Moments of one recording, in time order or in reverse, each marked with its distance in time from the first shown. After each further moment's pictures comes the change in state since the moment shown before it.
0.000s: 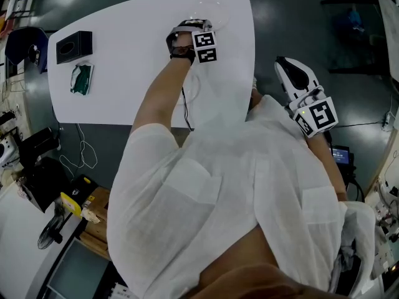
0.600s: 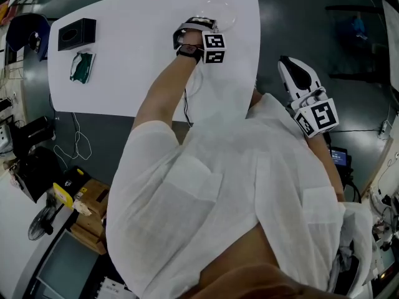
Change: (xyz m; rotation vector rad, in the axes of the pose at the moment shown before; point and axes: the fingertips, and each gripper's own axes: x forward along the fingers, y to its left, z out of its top) left arm -0.019 -0.018 0.005 0.106 0.082 -0.003; right arm -0.008 0.009 0.012 -0.012 0.002 0.013
